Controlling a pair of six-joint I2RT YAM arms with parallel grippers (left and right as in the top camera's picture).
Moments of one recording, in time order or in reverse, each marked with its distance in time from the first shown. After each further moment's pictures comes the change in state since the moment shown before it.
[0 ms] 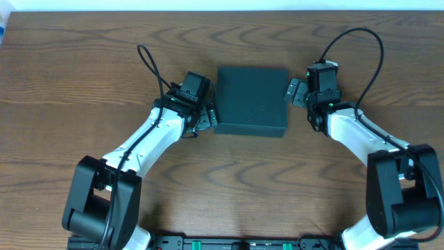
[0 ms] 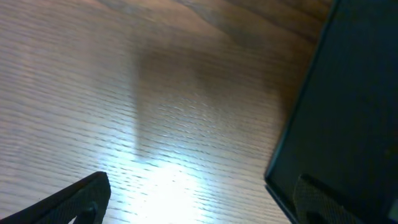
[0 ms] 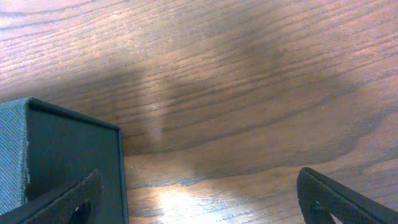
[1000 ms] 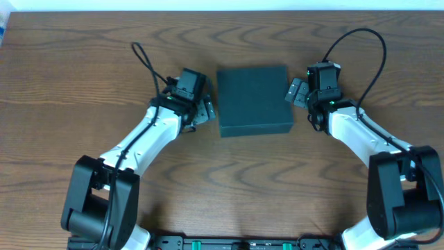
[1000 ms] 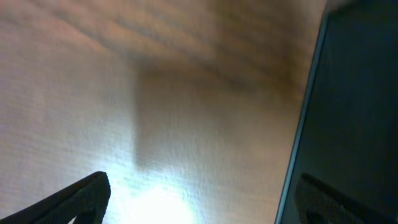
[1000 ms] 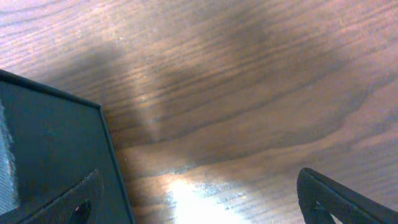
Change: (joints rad) left arm 0.043 0.000 0.000 0.116 -0.022 0.025; right arm 0.000 -0.009 0.021 -0.096 0.009 0.067
